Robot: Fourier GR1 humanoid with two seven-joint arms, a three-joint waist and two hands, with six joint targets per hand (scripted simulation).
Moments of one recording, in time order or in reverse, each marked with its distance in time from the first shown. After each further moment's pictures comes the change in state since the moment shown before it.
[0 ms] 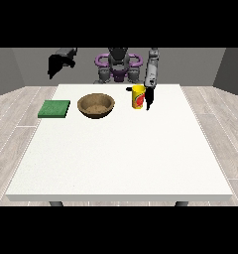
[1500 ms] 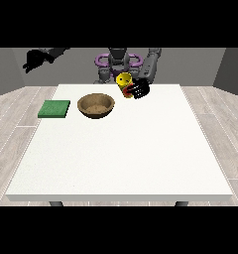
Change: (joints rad) left arm -0.244 0.075 -0.158 0.045 -0.214 0.363 0.216; right arm 0.029 -0.156 -0.150 0.208 -0.101 0.177 -0.109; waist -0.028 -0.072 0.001
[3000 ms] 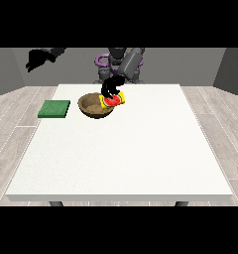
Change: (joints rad) left arm -0.380 -0.067 -0.669 0.486 -1.011 0.303 0.888; right arm -0.123 0.062 0.075 0.174 0.062 -0.005 -0.047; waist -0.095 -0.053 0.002
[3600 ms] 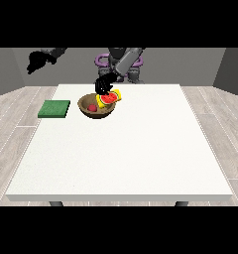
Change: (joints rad) left arm 0.018 -0.017 -0.195 -0.154 -0.243 -0.248 0.212; right arm -0.037 0.009 -0.003 0.068 0.004 0.003 -0.037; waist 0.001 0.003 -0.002
